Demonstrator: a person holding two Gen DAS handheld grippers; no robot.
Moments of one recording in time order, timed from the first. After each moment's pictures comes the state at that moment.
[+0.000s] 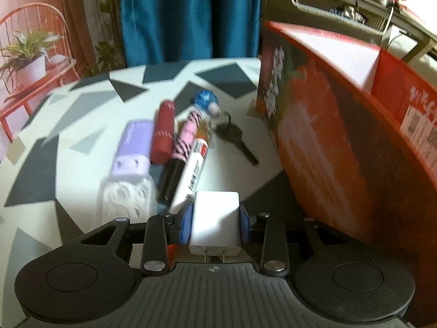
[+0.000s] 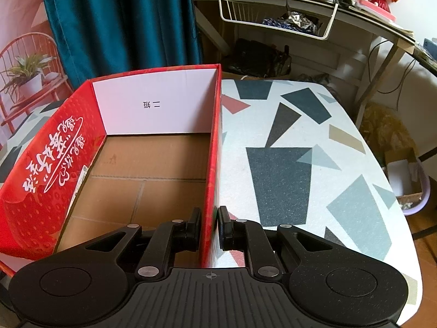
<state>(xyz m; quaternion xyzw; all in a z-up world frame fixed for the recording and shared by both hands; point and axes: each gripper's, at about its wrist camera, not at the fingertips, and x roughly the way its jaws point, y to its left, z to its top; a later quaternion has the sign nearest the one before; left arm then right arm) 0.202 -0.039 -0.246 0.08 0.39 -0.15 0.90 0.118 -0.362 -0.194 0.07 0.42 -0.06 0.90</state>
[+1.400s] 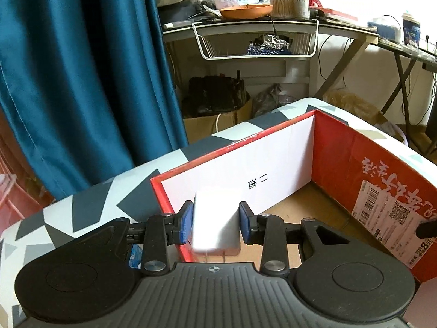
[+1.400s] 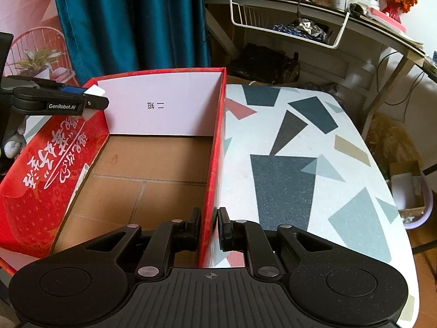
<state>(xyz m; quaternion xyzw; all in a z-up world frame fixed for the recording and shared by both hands) 0.274 -0.163 -0.183 0.18 0.29 -0.29 0.89 0.123 -0.364 -0.195 0.05 0.41 -0.04 0.91</state>
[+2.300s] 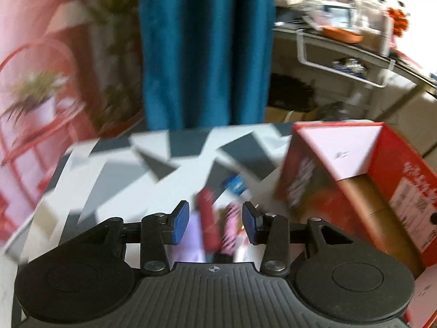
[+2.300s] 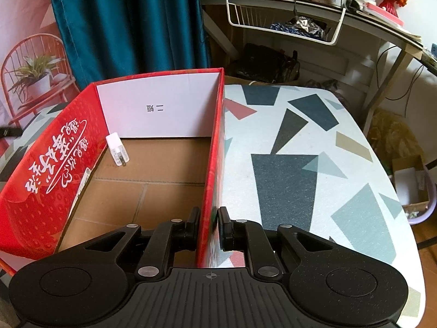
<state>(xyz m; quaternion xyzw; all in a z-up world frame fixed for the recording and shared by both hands) 0.236 0.003 -0.171 0.07 0.33 -0.15 0.93 0.122 -0.367 -0.197 0.07 0.41 -0.04 0.91</state>
